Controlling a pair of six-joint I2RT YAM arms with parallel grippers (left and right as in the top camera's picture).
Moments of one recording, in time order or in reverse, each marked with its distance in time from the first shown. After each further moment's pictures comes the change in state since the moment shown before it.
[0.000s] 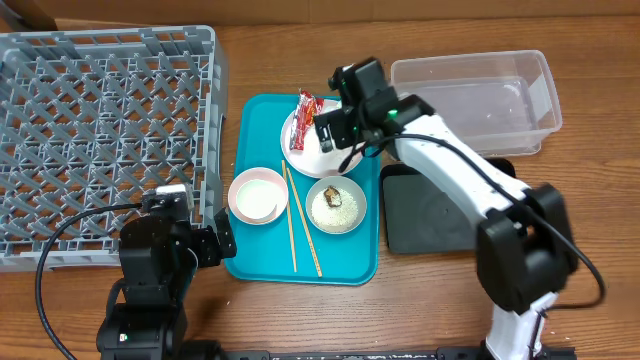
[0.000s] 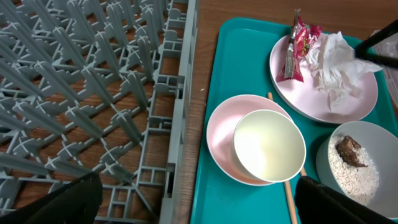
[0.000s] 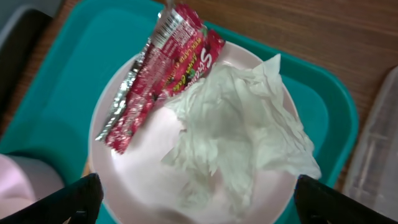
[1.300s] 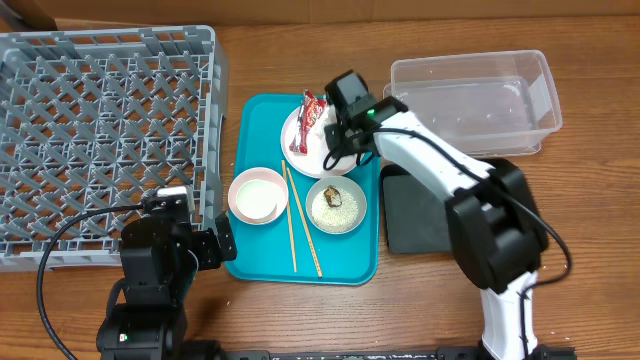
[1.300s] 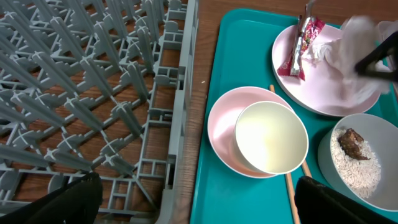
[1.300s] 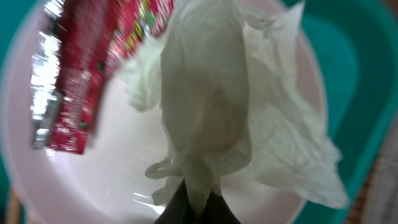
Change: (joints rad) left arm 0.000 0.000 0.000 -0.026 0.000 0.000; right arm 0.014 0.111 0.086 -0.122 0.073 0.081
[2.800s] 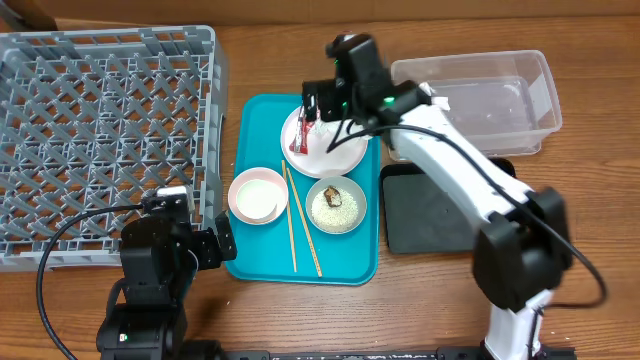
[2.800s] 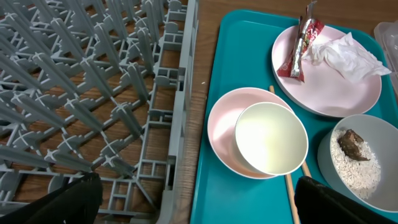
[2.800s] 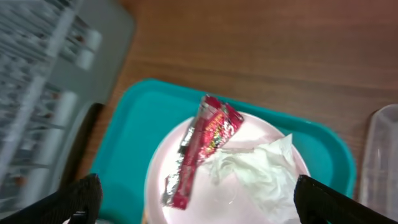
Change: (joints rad) left arm 0.000 0.000 0.000 0.003 0.000 0.000; right arm 0.004 -0.093 0.058 0.140 -0.029 0.116
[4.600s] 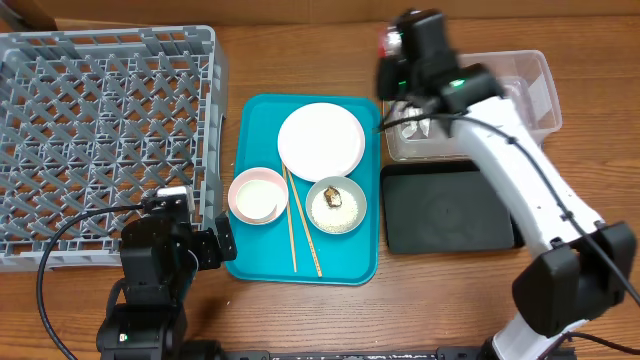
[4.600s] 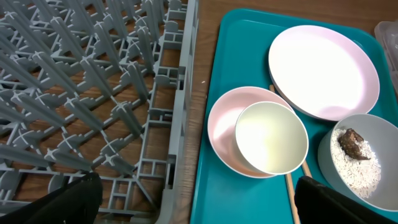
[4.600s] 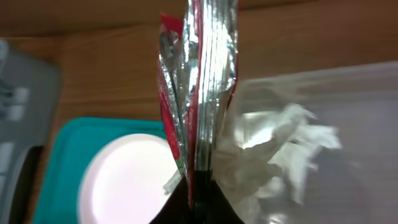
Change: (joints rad) left arm 0.000 0.000 0.000 -0.003 0.000 0.000; right arm -0.208 -0.197 -0.002 -0.206 0.086 0.010
